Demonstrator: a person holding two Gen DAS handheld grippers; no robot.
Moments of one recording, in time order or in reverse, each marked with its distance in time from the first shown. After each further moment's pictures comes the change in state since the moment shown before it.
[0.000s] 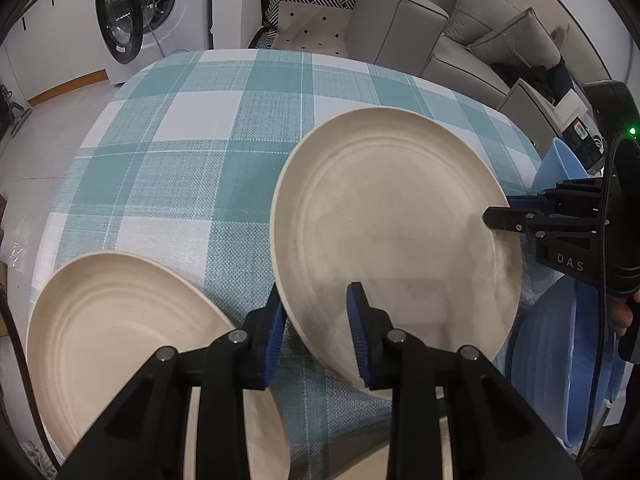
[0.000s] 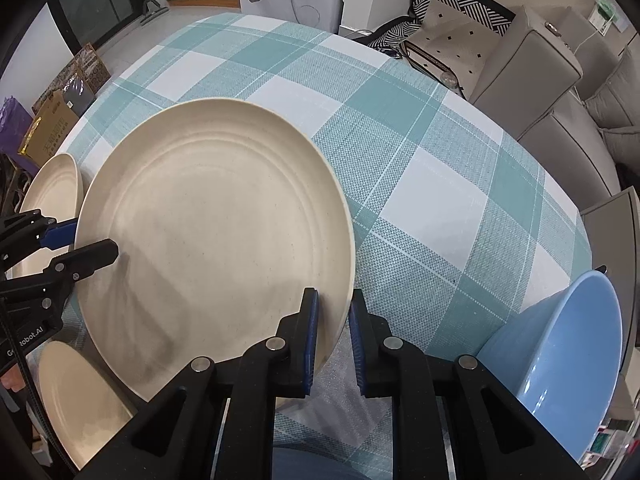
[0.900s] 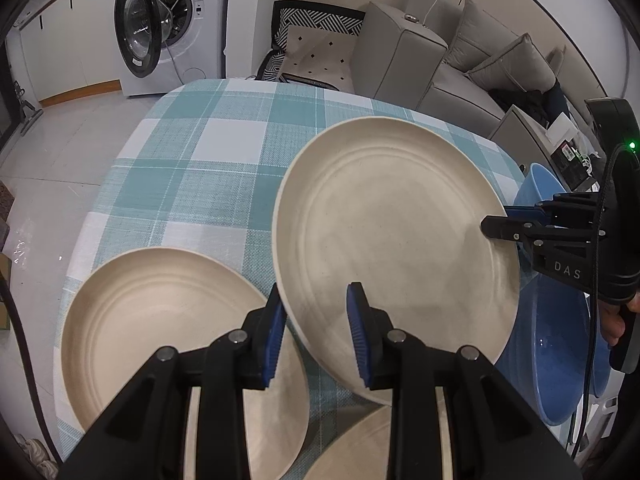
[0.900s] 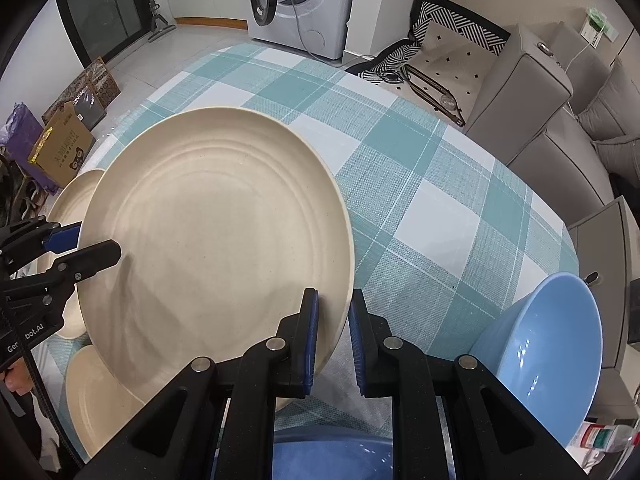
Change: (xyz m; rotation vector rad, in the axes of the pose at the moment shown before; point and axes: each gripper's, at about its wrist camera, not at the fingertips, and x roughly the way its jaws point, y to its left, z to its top) left arm -0.049 0.011 -0.010 -0.027 -0.087 -0.001; right arm -0.054 0.022 -0.007 0.000 -0.080 0.008
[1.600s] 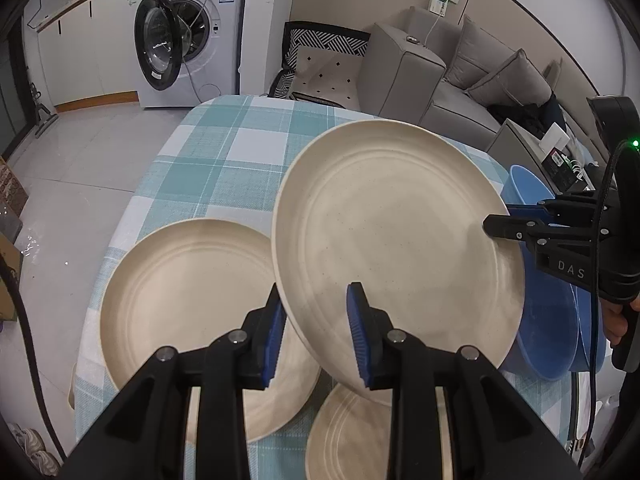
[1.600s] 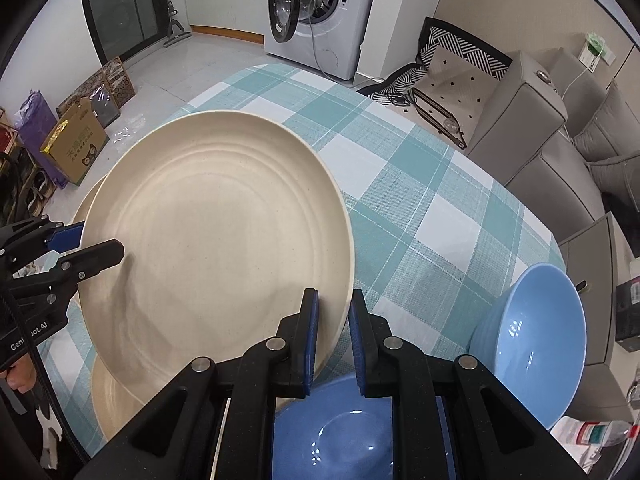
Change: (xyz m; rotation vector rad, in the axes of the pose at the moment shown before) left arm -0.053 0.009 -0.038 -0.009 -0.080 0.024; right arm -0.053 0.045 -0.026 -0.045 -0.072 -0.014
